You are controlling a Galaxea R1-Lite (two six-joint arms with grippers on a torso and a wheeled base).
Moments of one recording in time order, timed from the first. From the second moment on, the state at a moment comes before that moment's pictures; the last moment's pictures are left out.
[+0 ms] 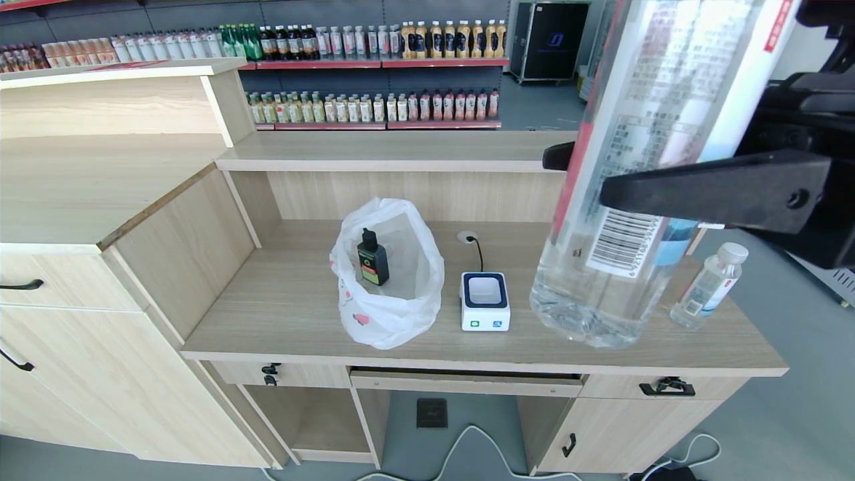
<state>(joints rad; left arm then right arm) 0.00 0.00 0.00 0.00 0.04 -0.02 0.58 1.44 -1.22 -0.20 1.05 -0.02</state>
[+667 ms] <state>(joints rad) 0.00 0.00 0.00 0.00 0.04 -0.02 0.72 1.45 -1.24 -0.14 0.90 -0.02</state>
